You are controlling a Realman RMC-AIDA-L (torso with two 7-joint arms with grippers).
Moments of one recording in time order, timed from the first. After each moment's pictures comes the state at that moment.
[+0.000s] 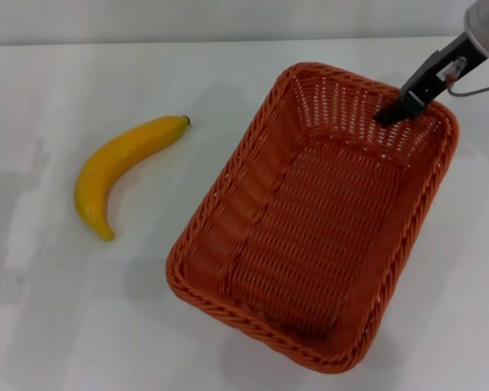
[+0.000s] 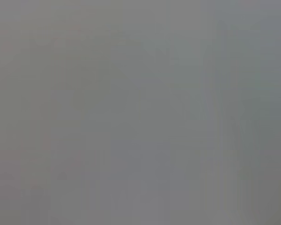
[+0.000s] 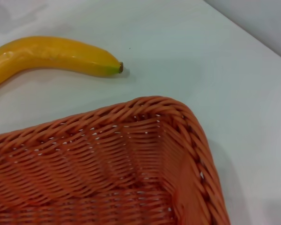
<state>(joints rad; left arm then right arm) -0.32 -2.09 1.82 0.15 -0.47 1.41 0.09 1.01 1.93 -1.12 -0.86 -2.52 -1.47 2.31</state>
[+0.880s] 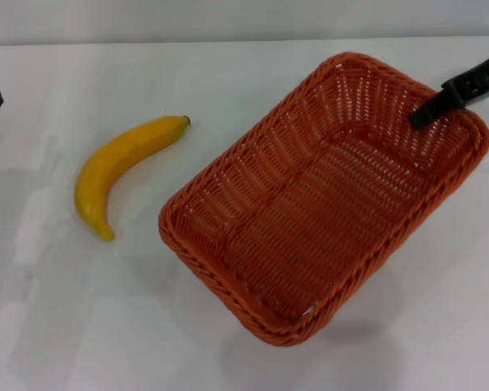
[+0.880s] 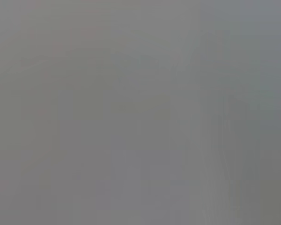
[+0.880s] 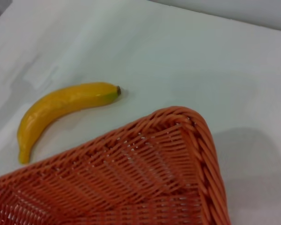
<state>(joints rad) -0.33 -2.09 1.84 0.15 -0.46 1.41 0.09 1.03 1.82 -0.78 -0.62 -2.49 -1.60 2.34</state>
